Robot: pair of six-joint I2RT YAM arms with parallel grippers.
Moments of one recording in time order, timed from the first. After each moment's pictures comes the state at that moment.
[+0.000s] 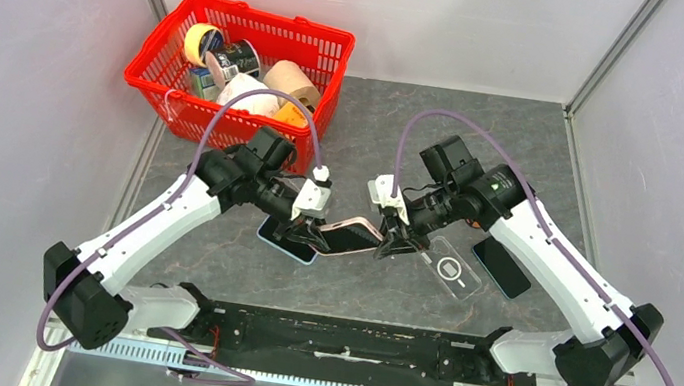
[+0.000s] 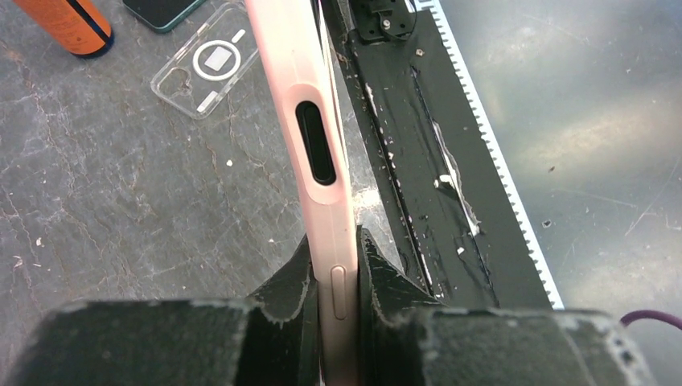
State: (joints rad) left arm -0.60 1.19 1.11 -0.89 1.05 0.88; right arm 0.68 1.32 1.39 -1.12 -0.92 -0.88
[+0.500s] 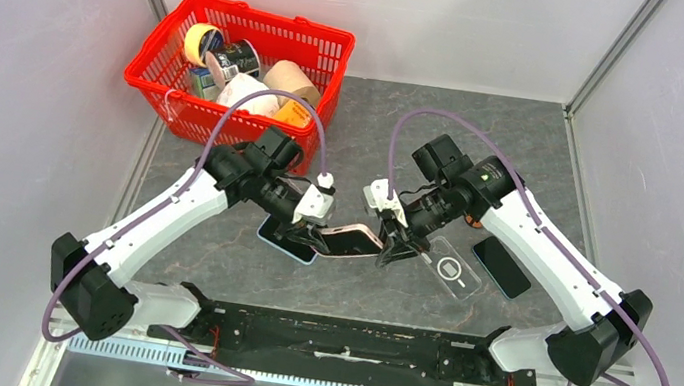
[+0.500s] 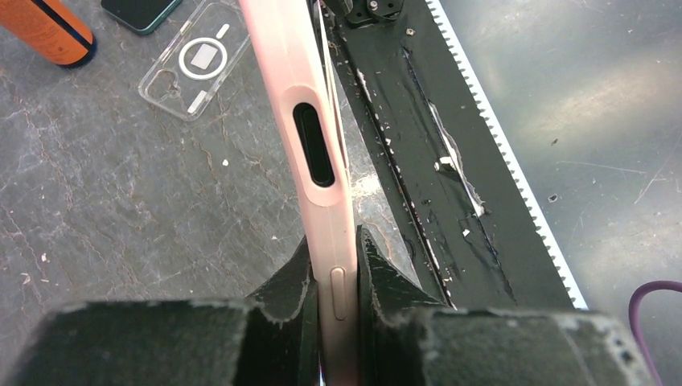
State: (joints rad) left arm -0.62 1.24 1.17 -1.02 1.04 1.05; right arm 0.69 1.40 1.44 -1.26 -0.96 -0.99
